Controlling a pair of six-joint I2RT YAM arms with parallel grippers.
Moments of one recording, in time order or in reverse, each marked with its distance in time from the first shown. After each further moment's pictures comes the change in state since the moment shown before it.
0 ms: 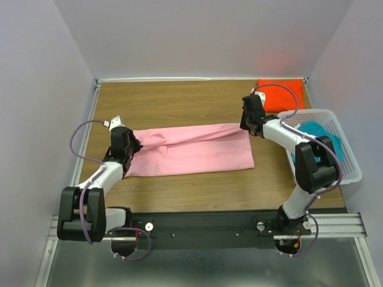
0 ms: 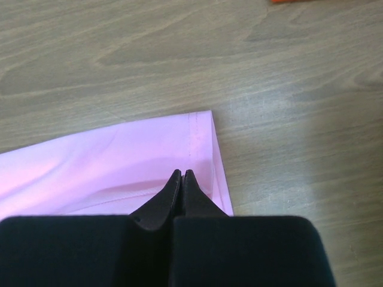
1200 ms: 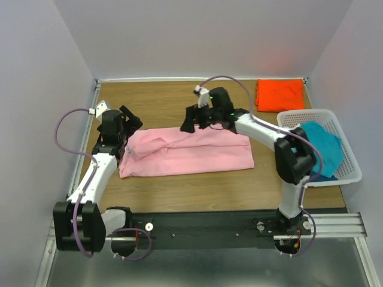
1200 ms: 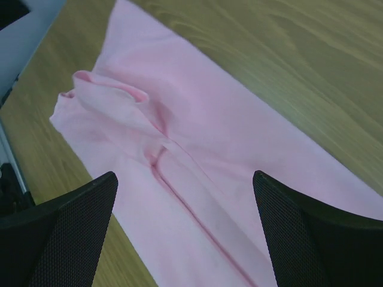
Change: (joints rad) left arm 0.011 -0.129 0.249 -0.319 -0.104 -0.167; right arm 0.229 0.140 0.246 0.100 -0.768 -0.164
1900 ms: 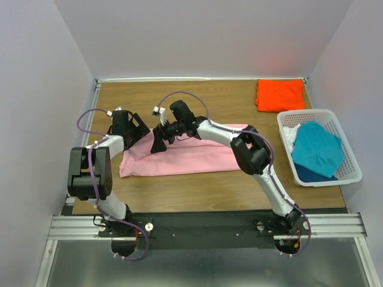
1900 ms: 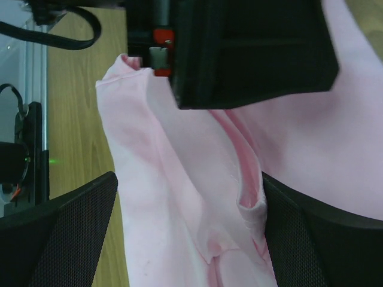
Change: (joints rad) left arm 0.064 0.539 0.080 0.139 0.246 0.071; right arm 0.226 0.544 0.505 -0.003 -0.320 -0.111
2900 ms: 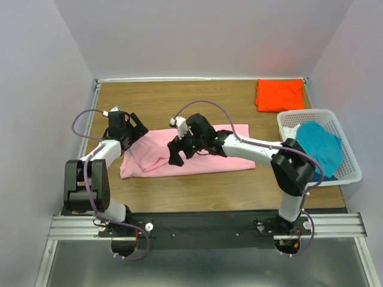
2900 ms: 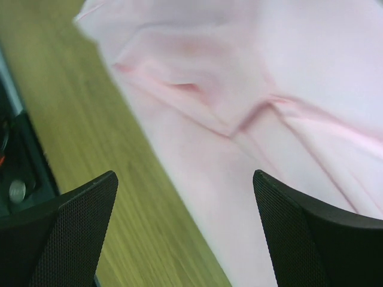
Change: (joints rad) left arm 0.009 -0.106 -0.046 -0.019 0.010 0.008; right arm 0.090 -0.539 -0.594 -0.013 0.351 -0.051
